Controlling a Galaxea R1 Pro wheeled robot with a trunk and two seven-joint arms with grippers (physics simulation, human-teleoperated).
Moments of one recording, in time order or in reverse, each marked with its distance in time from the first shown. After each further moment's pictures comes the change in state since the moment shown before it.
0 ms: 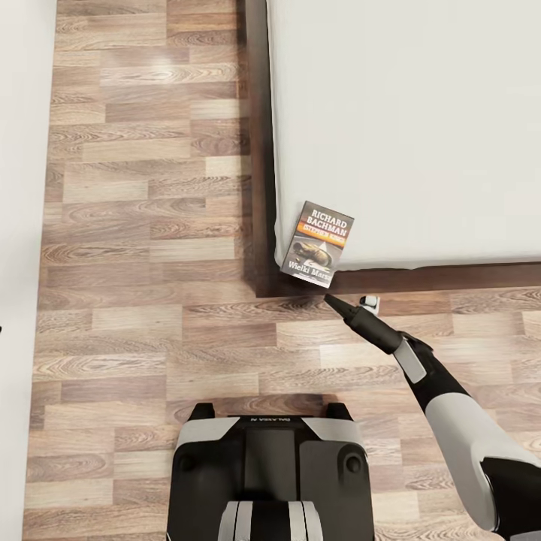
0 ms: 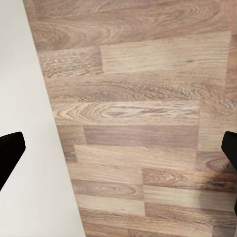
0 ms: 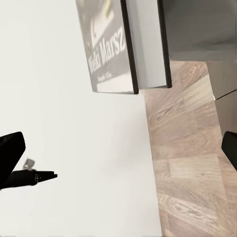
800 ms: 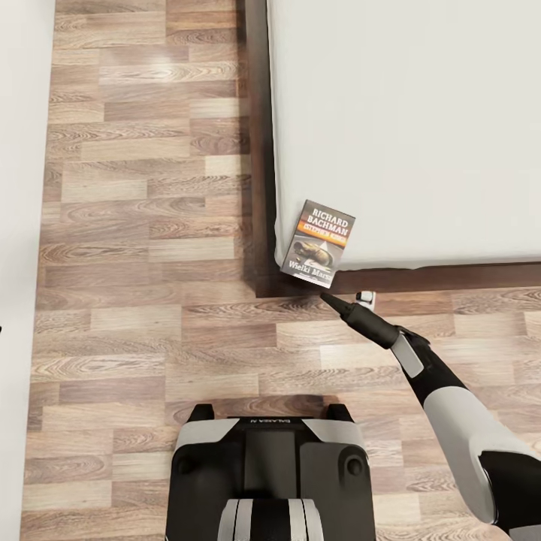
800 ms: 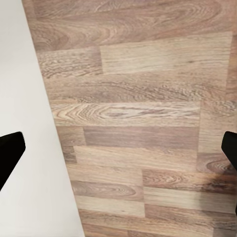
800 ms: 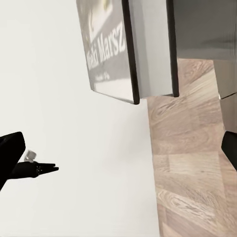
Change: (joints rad) left arm 0.000 -0.001 0.000 0.000 -0.001 0.000 0.001; right arm -0.027 -0.001 0.043 0.001 0.004 0.000 -0.001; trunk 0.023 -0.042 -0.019
